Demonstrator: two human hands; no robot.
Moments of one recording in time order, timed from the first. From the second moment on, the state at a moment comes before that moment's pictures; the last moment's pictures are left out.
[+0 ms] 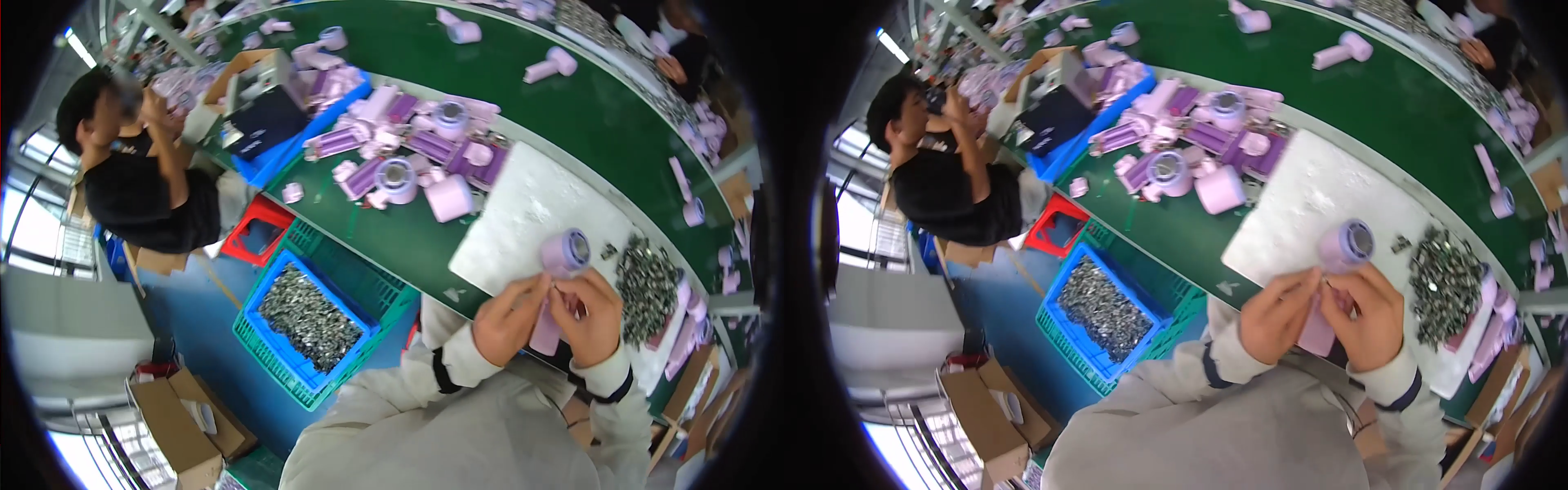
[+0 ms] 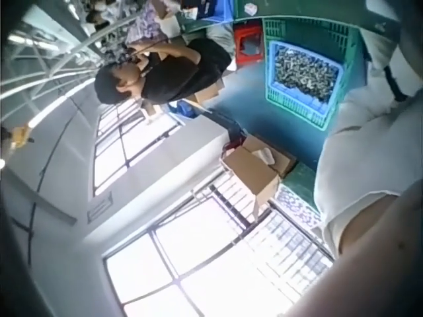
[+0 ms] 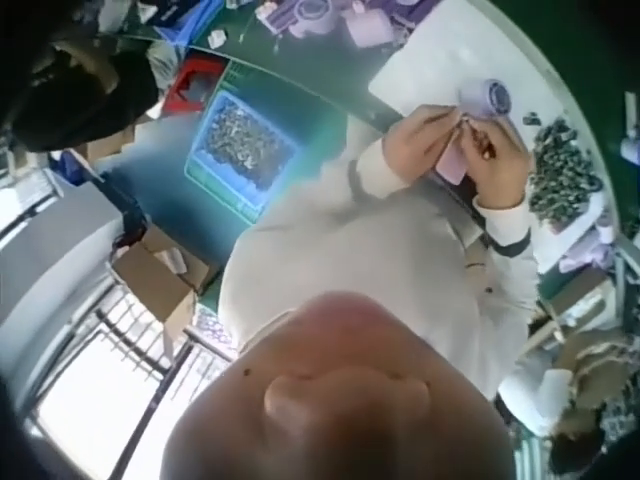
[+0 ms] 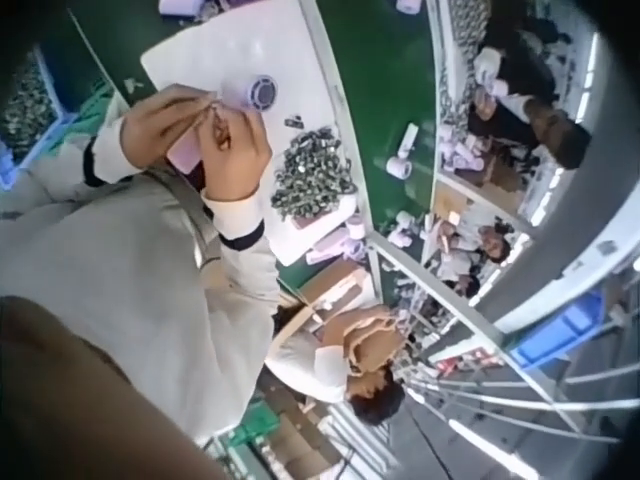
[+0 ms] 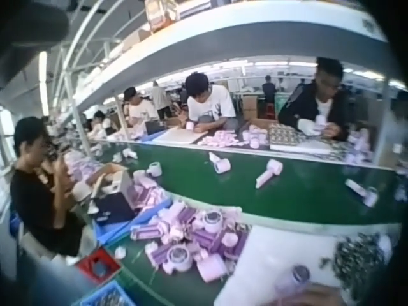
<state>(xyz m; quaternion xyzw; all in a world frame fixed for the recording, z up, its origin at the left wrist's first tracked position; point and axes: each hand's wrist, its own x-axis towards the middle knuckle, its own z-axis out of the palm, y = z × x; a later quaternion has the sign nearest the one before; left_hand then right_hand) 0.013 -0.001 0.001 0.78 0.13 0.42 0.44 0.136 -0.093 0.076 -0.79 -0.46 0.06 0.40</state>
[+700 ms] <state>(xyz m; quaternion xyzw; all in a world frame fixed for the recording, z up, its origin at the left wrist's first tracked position) 0.146 -0.006 -0.007 0.98 -0.03 0.11 0.18 0.463 0.111 0.027 -0.90 -0.36 -0.03 0.24</state>
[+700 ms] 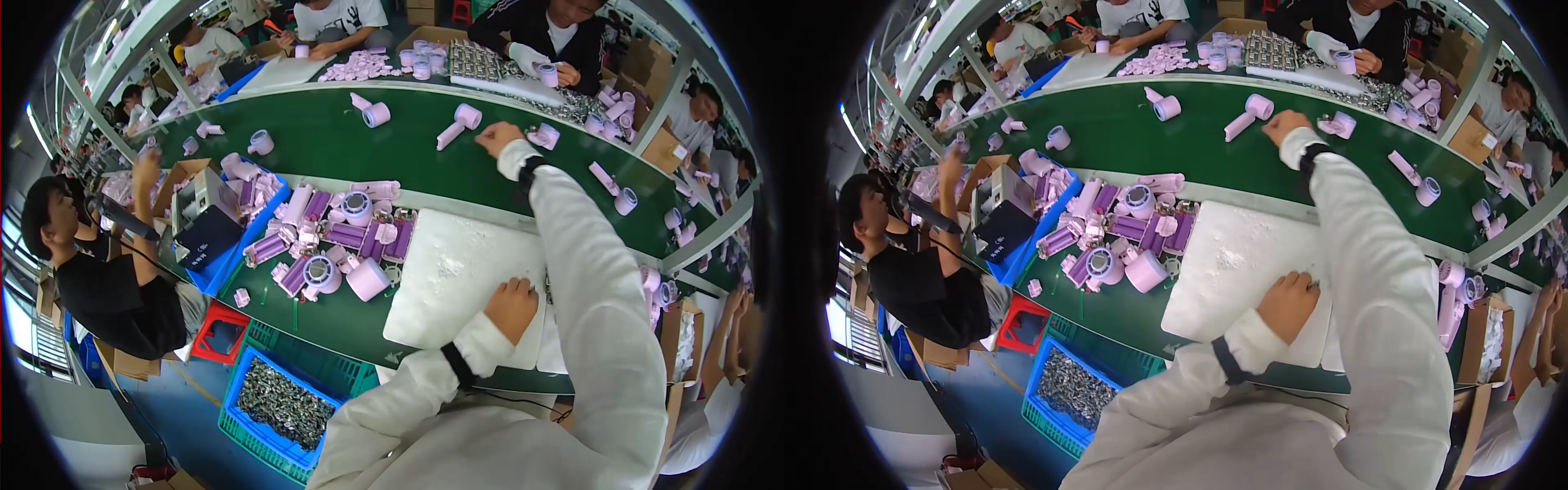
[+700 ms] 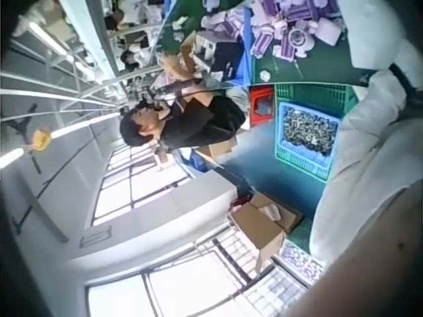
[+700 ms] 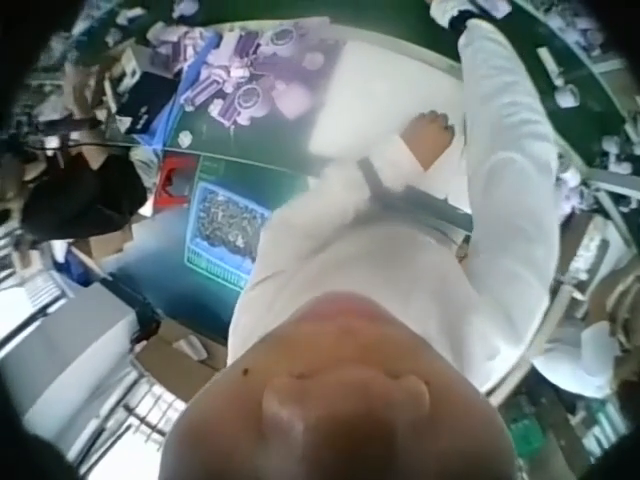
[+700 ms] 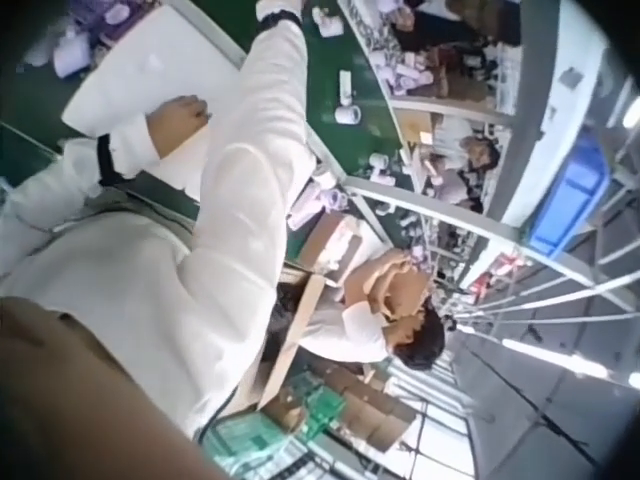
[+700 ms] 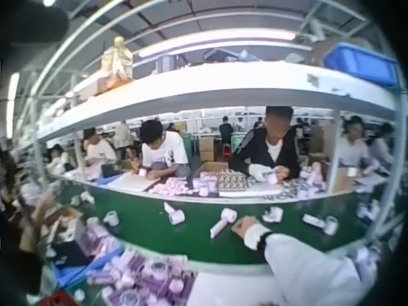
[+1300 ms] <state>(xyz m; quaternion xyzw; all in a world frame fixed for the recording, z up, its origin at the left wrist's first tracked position) -0.026 0.060 0.021 0.78 0.23 0.25 0.52 0.293 -0.005 0.091 -0.66 -0.24 0.59 0.40</state>
